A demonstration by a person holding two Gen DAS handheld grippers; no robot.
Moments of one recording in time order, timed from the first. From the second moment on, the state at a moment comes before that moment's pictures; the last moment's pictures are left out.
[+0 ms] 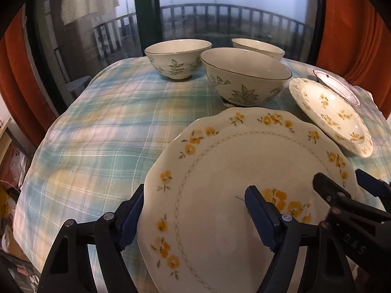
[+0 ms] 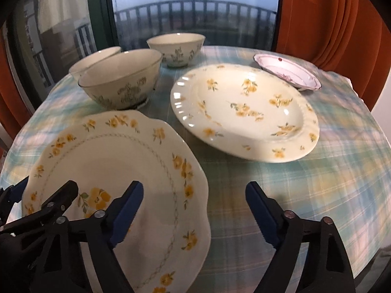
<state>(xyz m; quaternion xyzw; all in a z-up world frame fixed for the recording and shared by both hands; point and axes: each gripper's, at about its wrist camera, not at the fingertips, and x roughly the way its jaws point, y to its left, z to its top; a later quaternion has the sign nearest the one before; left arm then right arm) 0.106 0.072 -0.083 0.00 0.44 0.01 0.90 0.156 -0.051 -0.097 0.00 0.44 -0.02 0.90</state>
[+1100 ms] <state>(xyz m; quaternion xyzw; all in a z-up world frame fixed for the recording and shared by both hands) 0.075 0.004 -0.057 0.01 0.40 0.02 0.92 0.126 -0.096 -0.066 -0.02 0.41 0.01 0.91</state>
